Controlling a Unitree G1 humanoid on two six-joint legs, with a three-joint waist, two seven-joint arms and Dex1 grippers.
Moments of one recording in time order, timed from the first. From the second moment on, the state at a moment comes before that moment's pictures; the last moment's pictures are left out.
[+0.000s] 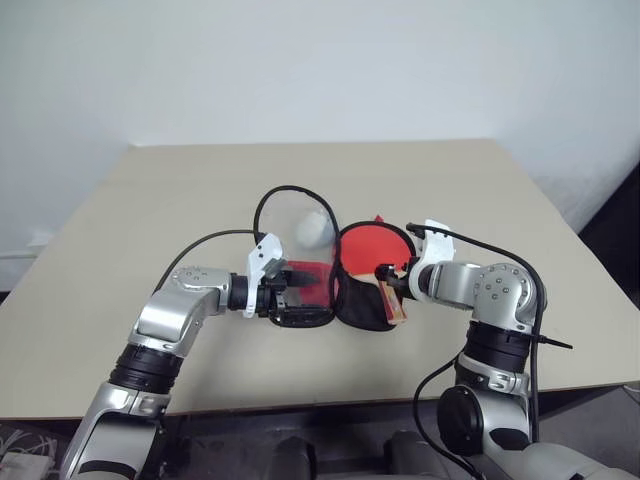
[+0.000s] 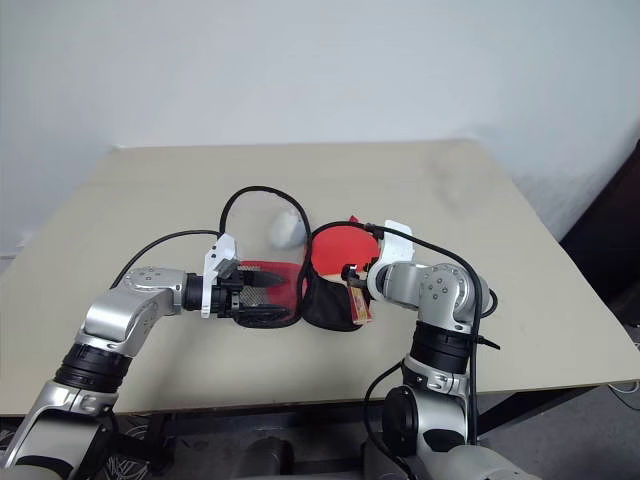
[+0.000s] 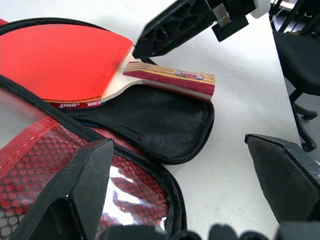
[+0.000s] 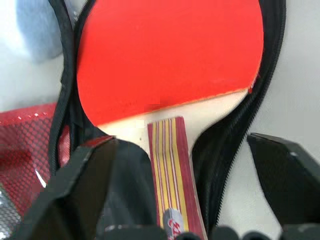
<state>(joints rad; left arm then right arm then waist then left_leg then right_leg) -0.46 0.61 -0.16 0.07 -0.39 0.60 -1.16 -0.68 0.14 -0.38 -0.13 0.48 1.57 -0.31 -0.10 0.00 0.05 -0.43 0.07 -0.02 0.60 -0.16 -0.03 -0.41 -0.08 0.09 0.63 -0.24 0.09</state>
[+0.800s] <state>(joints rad) -0.45 0.62 0.00 0.26 -0.36 0.24 -1.12 -0.26 -0.44 -0.04 0.00 0.40 0.54 0.57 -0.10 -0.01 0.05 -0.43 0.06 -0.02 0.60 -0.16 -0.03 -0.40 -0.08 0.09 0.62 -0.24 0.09</state>
